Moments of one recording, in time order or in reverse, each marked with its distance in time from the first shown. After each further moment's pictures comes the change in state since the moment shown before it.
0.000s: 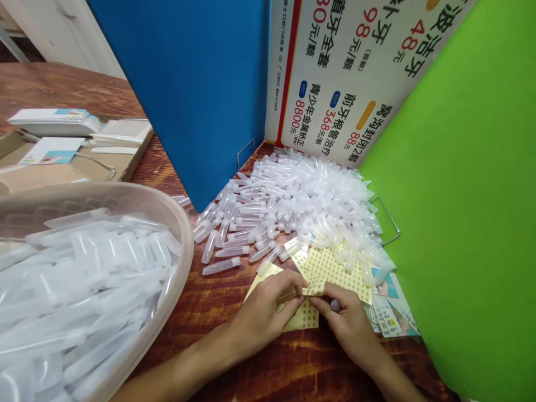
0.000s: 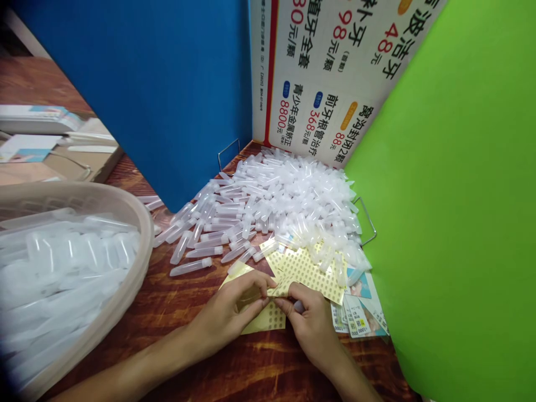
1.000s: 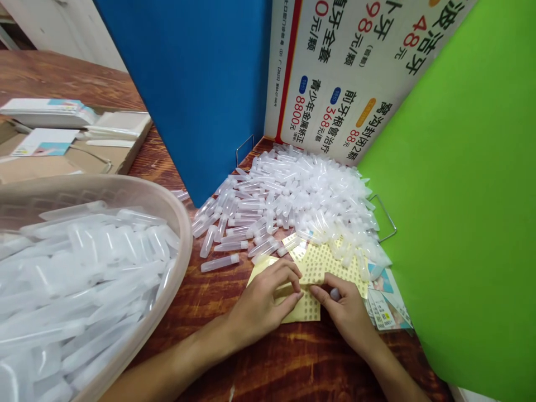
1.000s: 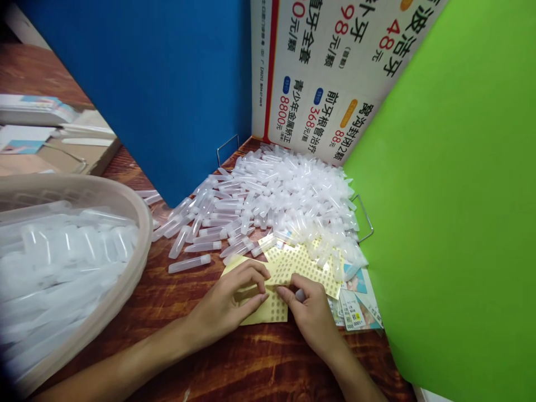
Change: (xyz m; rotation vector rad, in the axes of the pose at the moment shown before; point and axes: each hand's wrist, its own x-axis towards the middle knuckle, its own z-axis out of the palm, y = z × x) left_hand 0.004 0.006 -0.003 -0.021 0.031 0.064; right_hand 0.003 0.001 -0.003 0.055 0.032 0.092
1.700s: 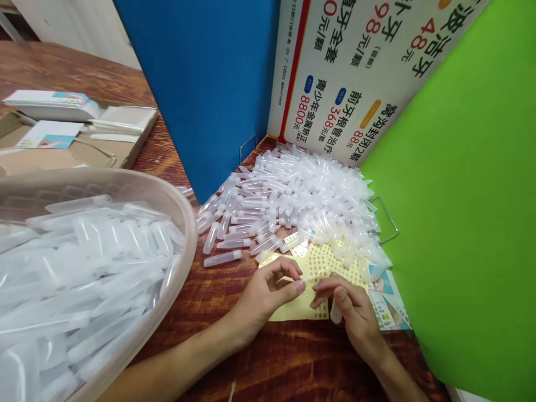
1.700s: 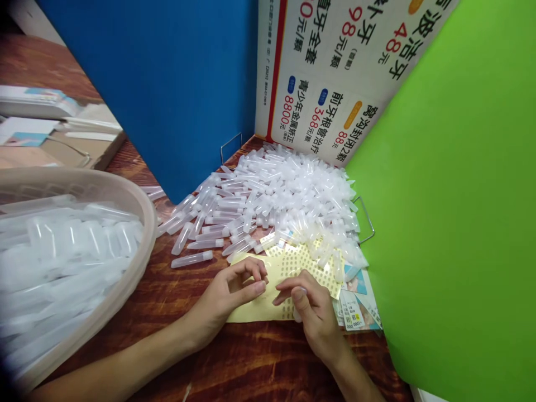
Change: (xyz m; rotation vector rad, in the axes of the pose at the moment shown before) left_hand 0.000 0.013 0.005 -0.604 0.155 -0.370; right_hand -0.010 -0.006 -0.008 0.241 -0.018 -0.212
